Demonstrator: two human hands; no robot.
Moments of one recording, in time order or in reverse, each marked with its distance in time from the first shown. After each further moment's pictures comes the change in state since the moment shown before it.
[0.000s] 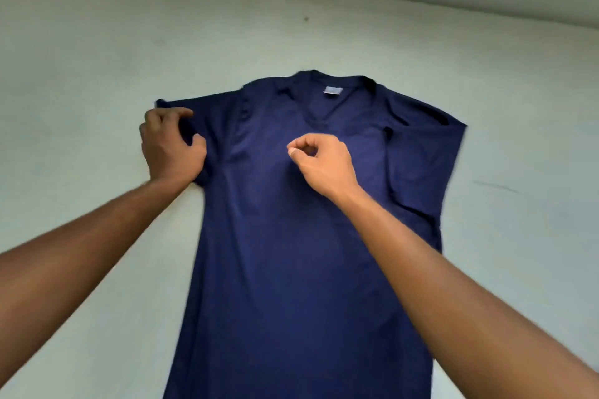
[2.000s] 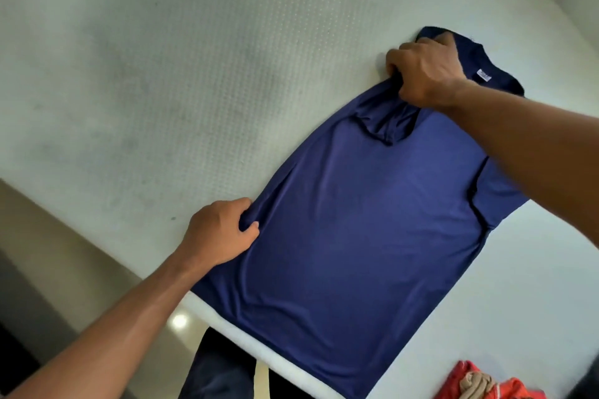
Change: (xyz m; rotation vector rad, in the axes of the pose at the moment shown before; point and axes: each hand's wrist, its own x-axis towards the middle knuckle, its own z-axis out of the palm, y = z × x) left_hand -0.294 -0.137 -0.034 -0.037 -0.498 -0.194; right_hand 0.067 -0.082 0.054 -1.419 -0.388 -0.667
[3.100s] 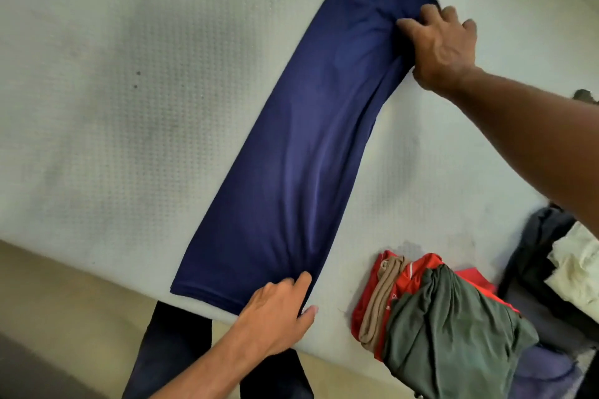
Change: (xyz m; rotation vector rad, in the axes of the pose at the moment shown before) left_hand -0.183 0.199 0.258 0.127 -0.517 0.288; right_hand -0.257 0.149 0.153 -0.014 0.047 0.446
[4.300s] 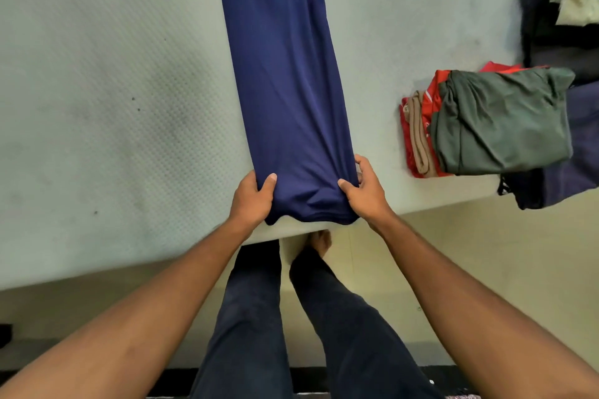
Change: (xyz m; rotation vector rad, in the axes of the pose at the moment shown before) left_hand -0.031 -0.111 -0.105 -0.443 0.127 -0.235; right_hand -0.379 -0.286 0.062 1.727 -0.300 0.985
